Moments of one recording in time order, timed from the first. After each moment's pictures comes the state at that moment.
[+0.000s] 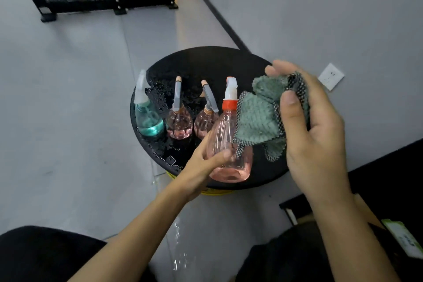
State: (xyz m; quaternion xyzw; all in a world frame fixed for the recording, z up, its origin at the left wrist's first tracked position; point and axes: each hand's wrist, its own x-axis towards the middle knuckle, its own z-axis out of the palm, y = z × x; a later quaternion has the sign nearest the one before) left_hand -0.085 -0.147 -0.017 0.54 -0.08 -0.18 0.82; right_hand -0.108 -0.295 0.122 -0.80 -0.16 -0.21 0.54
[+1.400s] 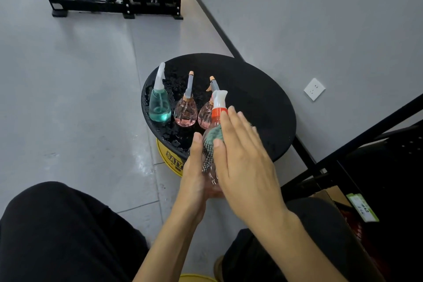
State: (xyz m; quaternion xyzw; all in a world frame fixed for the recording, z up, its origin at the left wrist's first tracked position) left_hand -0.215 -0.141 0.055 0.47 0.07 -0.10 0.87; right_hand -0.215 -0.221 0.102 -0.97 -0.14 -0.13 0.17
